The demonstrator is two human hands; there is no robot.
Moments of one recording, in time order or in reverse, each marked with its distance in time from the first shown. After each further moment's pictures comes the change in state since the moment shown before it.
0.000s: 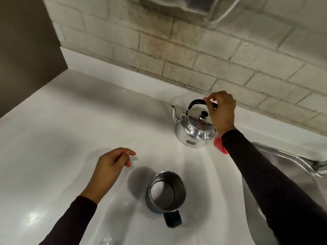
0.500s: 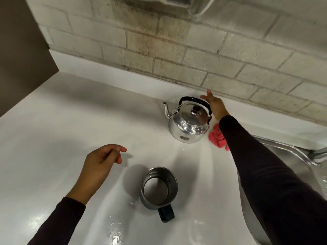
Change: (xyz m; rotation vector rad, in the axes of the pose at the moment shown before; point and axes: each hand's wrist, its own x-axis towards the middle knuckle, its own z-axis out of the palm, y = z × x) left_hand -0.005 0.022 -0.005 0.037 0.012 0.036; right_hand 0.020 0.038 0.007 0.602 -0.460 0.672
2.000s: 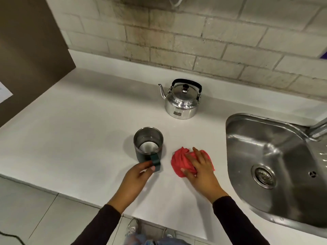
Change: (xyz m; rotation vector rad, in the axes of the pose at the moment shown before) left_hand -0.154 -0.006 0.107 -0.004 -0.177 -0.149; right_hand -0.288 0.176 0.015 -0.580 -0.155 -0.328
